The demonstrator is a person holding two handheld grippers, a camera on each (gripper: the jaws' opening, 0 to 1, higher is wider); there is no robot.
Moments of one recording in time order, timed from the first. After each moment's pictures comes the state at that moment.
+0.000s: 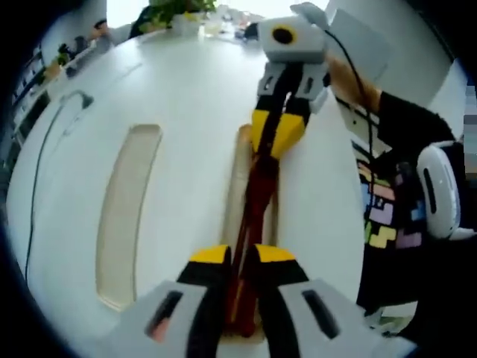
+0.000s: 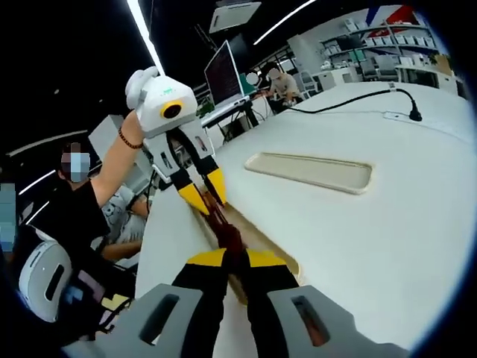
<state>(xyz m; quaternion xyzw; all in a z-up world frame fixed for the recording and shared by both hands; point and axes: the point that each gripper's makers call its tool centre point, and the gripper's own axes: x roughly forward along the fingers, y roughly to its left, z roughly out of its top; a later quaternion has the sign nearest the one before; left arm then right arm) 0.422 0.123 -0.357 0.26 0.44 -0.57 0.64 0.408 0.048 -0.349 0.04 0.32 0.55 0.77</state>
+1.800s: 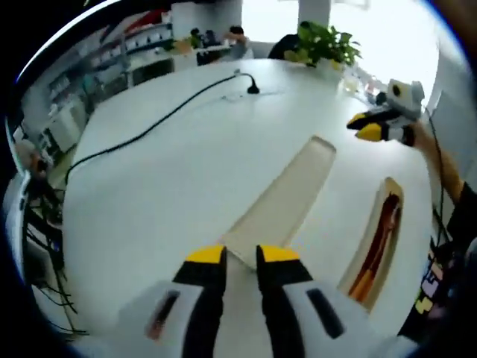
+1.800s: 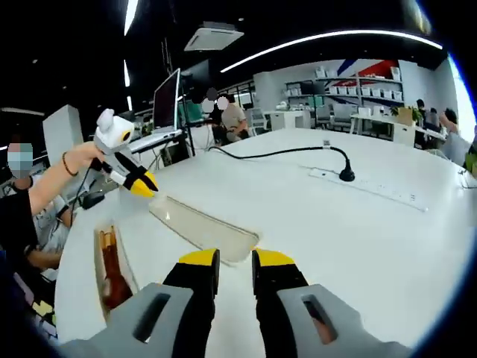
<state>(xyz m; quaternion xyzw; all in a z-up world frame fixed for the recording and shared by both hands) 0.532 0.231 -0.355 0.09 0.42 -0.30 0.85 0.562 -0.012 -0.345 -0.05 0.26 0.36 0.89</state>
